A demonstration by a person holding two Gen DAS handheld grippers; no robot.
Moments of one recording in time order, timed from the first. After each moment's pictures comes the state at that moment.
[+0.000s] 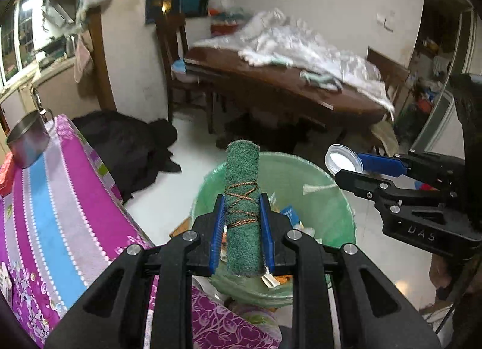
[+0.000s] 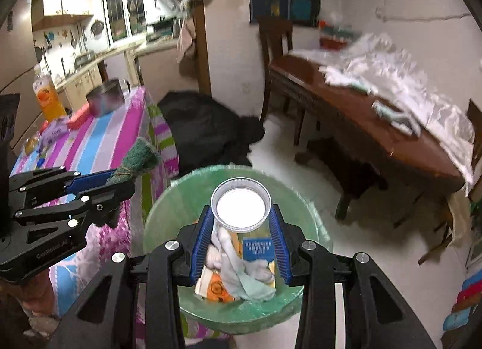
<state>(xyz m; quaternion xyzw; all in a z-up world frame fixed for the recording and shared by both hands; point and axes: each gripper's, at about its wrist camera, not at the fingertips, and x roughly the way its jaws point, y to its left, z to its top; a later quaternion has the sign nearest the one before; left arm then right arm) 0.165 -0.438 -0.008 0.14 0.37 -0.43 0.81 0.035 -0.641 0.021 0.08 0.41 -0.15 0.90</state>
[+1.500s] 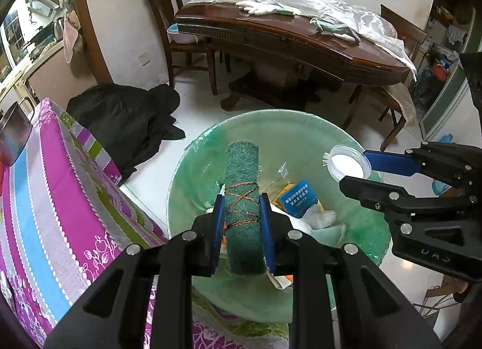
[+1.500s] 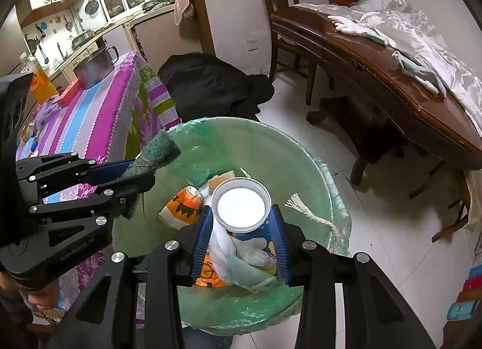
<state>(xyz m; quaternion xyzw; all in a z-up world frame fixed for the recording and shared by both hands) 0.176 -0.492 -0.059 0.21 0.43 -0.40 0.78 0.067 -0.664 -0.042 0.12 0.47 -0.13 0.86</state>
